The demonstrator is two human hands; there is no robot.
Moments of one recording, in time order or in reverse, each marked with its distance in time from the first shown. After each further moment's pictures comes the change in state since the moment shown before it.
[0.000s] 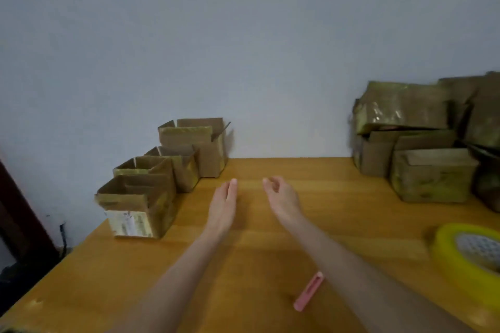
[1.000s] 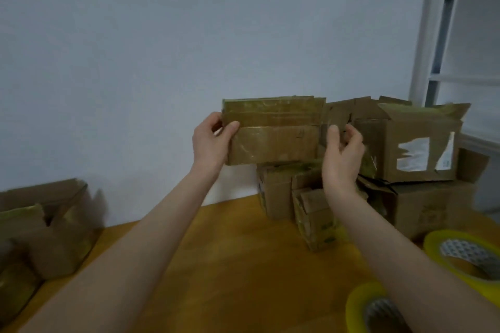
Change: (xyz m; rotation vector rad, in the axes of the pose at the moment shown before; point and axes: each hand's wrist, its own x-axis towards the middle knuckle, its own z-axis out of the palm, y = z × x) left_hand 0.143 0.223 0.225 -0.350 -0.146 0.473; right_hand 0.117 0.062 -0.298 0.372 0.915 0.019
